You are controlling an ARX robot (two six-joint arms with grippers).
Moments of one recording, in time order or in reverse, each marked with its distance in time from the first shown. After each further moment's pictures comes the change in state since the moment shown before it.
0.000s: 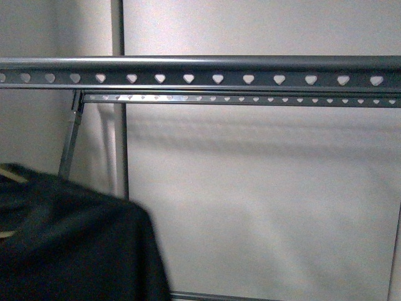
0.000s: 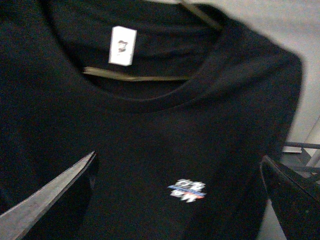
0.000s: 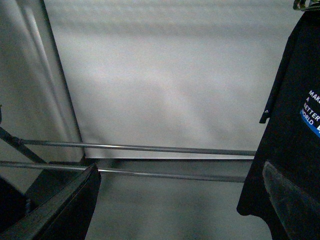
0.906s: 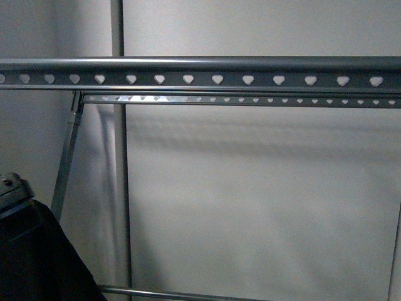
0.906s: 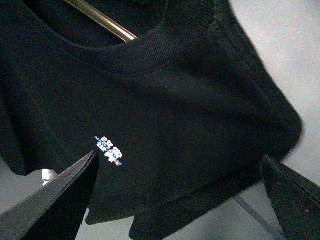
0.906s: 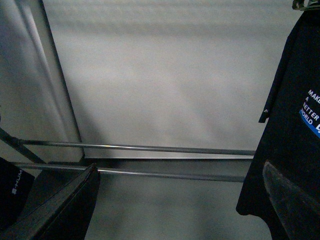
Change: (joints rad) left arm -0.131 1.389 0.694 0.265 -0.483 -0.660; right arm 0.000 0.000 0.000 0.000 0.002 0.000
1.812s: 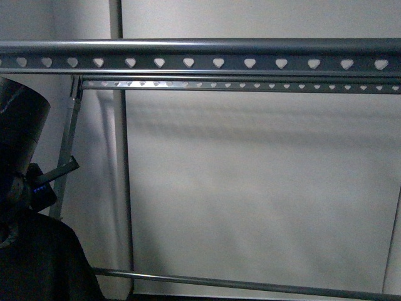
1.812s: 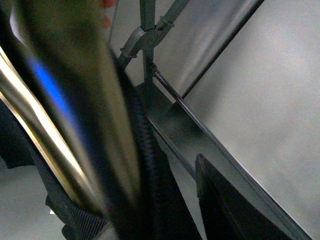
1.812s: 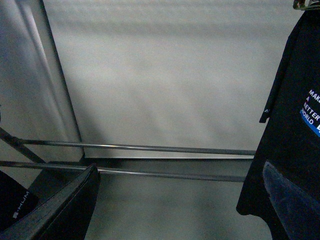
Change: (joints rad) left arm 0.015 0.372 0.373 -0.073 -0.116 -0.029; right arm 0.000 0.000 0.000 0.000 0.000 0.000
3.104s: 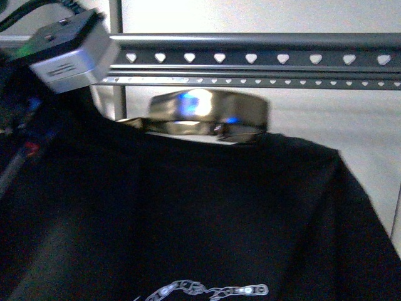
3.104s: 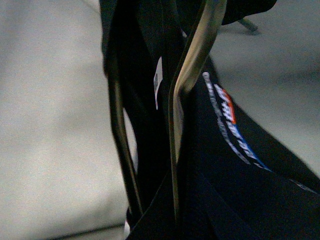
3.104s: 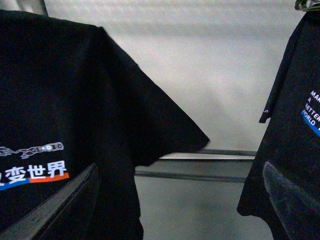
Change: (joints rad) left arm 0.046 -0.172 0.307 -0.717 1.400 2.264; right arm 0.000 0.000 0.000 0.000 0.000 0.000
